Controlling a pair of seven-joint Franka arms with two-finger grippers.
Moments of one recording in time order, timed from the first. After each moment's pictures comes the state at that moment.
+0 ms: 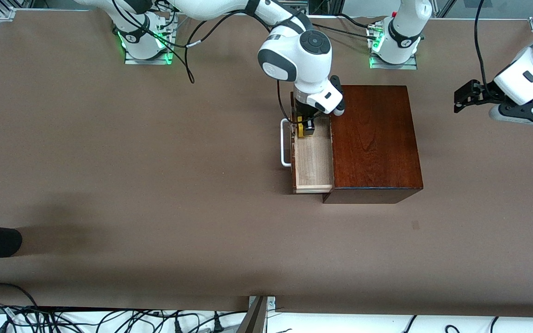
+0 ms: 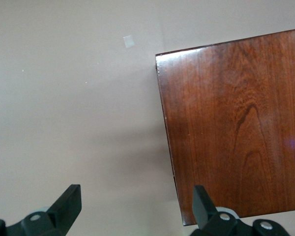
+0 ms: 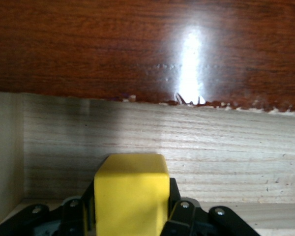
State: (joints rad) left arm -0.01 -0.06 -0.06 -1.73 0.02 1.59 0.08; right arm 0.82 0.84 0.27 -1.14 -0.31 2.05 -0.52
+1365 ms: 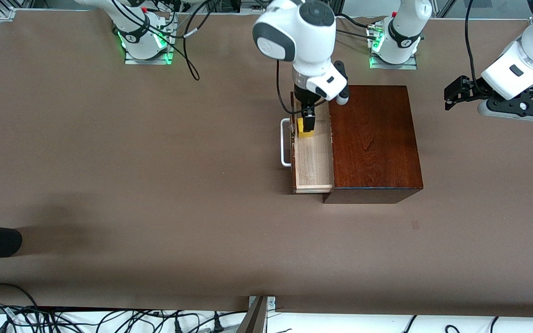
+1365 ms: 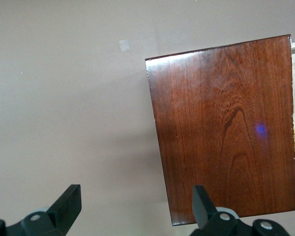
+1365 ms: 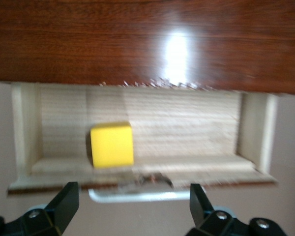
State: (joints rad) left arm -0.01 -0.06 -0.10 -1.70 0.03 1.57 0.03; right arm 0.81 0.74 0.27 -1.01 -0.31 1.84 -0.52
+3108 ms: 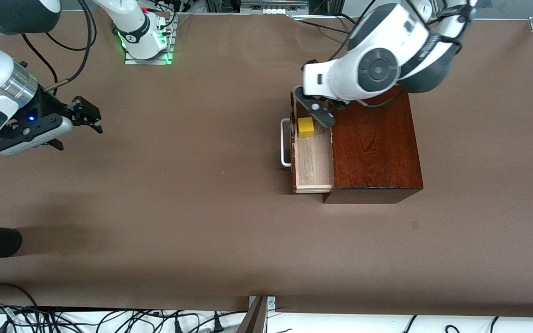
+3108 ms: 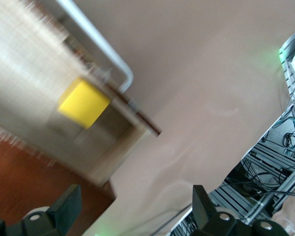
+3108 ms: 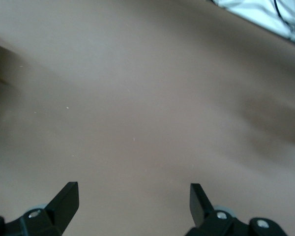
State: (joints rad) left arm -0.16 0.30 -0.50 -1.60 -0.26 1.58 0.14; right arm 0.15 0.09 -0.01 -1.58 0.05 1.73 -0.26
